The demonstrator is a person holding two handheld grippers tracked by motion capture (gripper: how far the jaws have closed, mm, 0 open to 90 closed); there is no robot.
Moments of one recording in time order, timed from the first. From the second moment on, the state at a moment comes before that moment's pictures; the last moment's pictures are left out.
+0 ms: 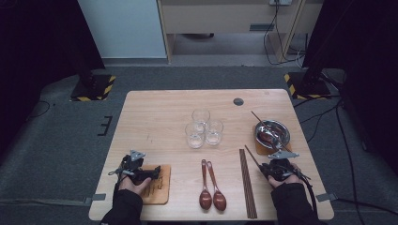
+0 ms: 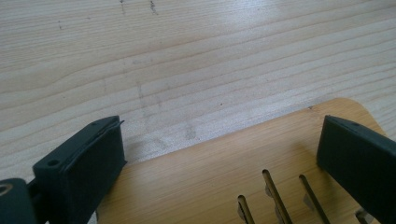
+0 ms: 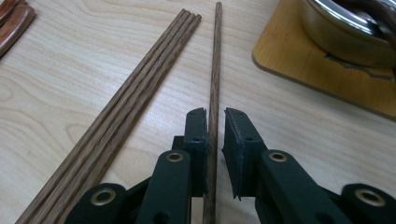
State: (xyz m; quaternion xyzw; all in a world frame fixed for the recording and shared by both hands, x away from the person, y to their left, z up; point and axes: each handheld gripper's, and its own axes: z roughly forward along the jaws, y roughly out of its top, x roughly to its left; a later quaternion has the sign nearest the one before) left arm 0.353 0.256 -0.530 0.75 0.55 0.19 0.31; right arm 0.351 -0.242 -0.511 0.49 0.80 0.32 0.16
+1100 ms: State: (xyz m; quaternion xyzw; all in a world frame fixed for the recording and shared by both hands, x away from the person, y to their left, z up) left arm 0.353 0.256 -0.530 0.75 0.55 0.19 0.31; right arm 0.353 -0.247 -0.516 0.48 0.81 0.31 0.15
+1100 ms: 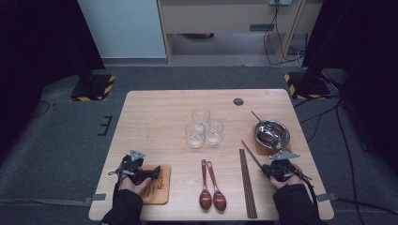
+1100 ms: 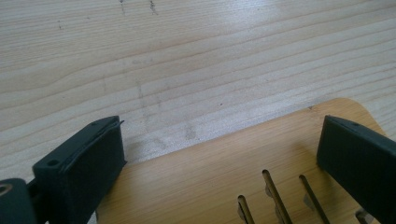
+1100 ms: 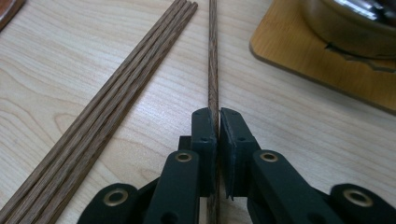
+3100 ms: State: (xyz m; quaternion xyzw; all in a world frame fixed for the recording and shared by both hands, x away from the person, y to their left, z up) left arm 0.354 0.256 -0.530 0.75 0.55 0.19 0.31; right arm 0.348 -0.268 -0.477 0.48 0.77 0.40 0.16
